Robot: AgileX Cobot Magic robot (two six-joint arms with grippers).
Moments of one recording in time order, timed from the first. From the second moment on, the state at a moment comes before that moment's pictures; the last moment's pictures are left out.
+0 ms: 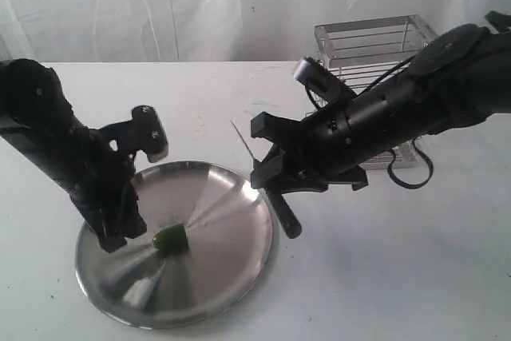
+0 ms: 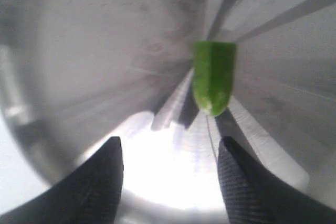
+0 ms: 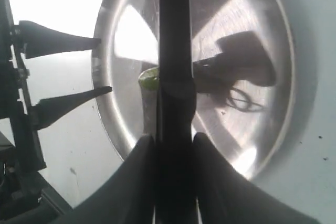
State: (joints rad) left arm -0.29 1.66 -0.97 -0.30 0.66 0.98; right arm 0.40 1.70 -1.04 1.02 0.78 -0.44
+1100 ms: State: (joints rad) left arm -0.01 1.64 -0.87 -1.63 0.78 1.83; right arm 0.80 1.73 -0.98 1.25 0.44 -0.25
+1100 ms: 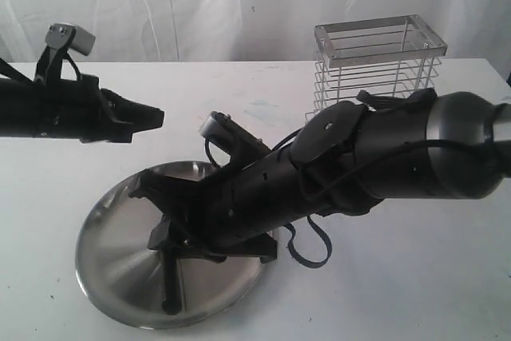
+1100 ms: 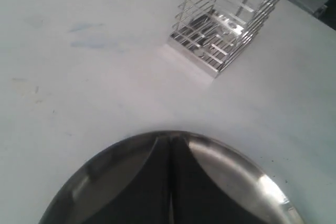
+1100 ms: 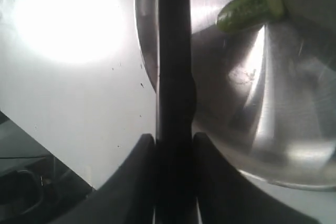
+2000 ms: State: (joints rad) left arm -0.01 1.65 -0.82 -1.74 0.78 1.92; right arm 0.90 1.75 -0.87 1.24 0.27 -0.32
